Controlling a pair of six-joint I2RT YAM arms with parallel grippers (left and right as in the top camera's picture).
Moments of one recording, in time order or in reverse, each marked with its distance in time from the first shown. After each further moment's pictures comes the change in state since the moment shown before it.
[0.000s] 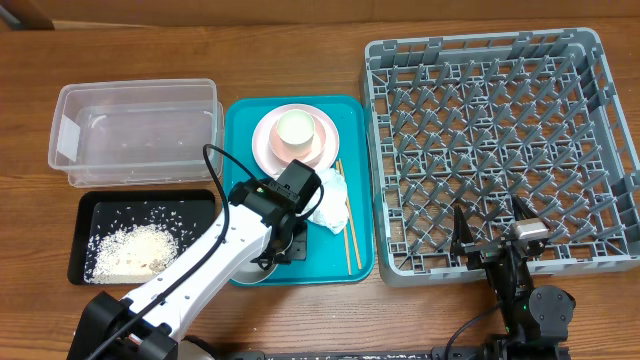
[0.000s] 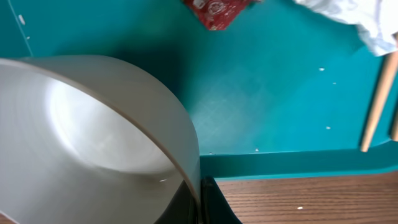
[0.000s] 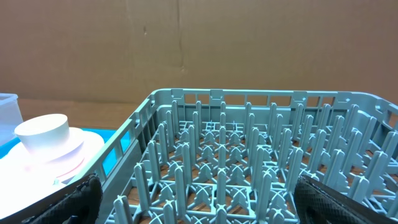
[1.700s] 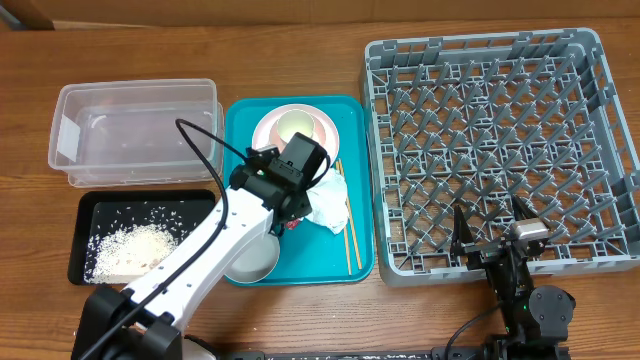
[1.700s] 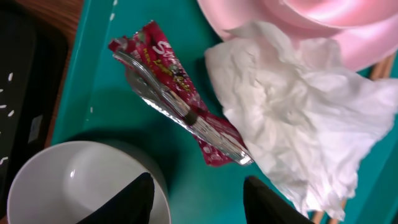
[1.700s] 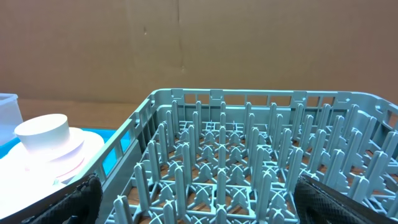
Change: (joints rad) left arm 0.032 0.056 0.119 0.141 -0.235 -0.335; right arm 0.000 0.000 0.000 0.000 0.000 0.000
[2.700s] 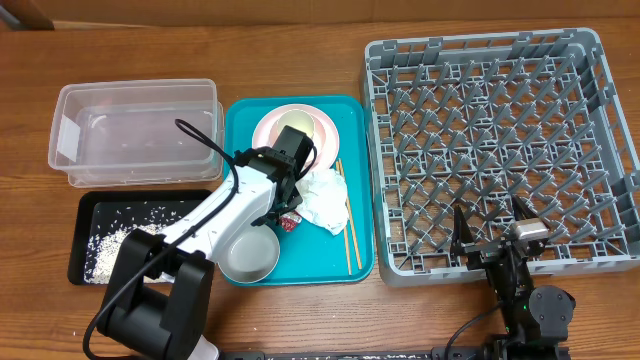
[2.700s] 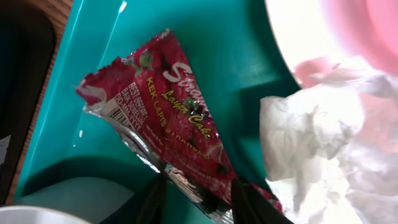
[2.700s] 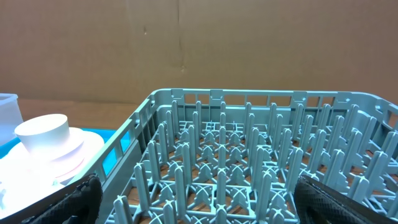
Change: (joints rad) left arm 0.095 0.186 -0.012 0.088 0.013 -0.050; right arm 0.000 0.000 0.000 0.000 0.000 0.000
